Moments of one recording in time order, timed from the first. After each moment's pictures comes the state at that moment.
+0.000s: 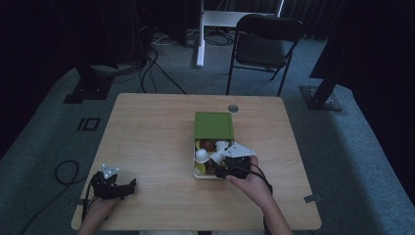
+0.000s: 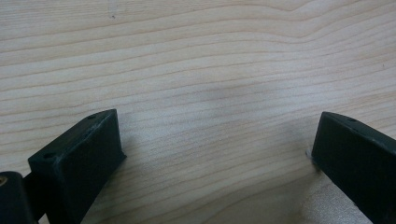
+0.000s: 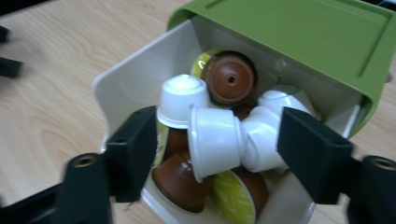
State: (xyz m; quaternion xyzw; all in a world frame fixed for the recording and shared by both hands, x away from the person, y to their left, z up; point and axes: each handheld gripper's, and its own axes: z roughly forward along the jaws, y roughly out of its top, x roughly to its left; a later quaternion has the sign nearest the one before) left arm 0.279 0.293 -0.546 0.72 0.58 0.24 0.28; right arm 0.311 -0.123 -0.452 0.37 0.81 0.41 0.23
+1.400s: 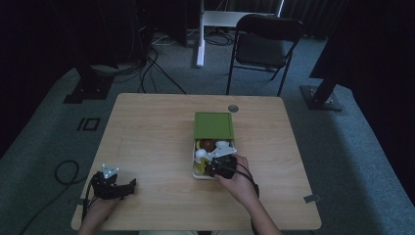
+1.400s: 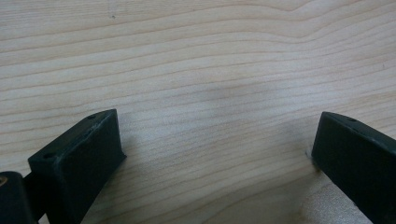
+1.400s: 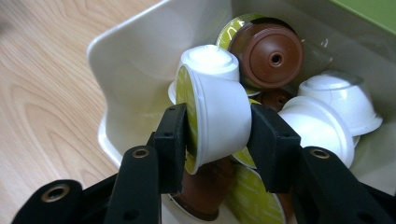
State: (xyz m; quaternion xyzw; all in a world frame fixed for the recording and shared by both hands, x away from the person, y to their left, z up) left arm 0.279 0.293 -0.546 0.72 0.58 0.24 0.28; right arm 0.322 -0.092 -0.469 0.36 0.84 0.34 0.20
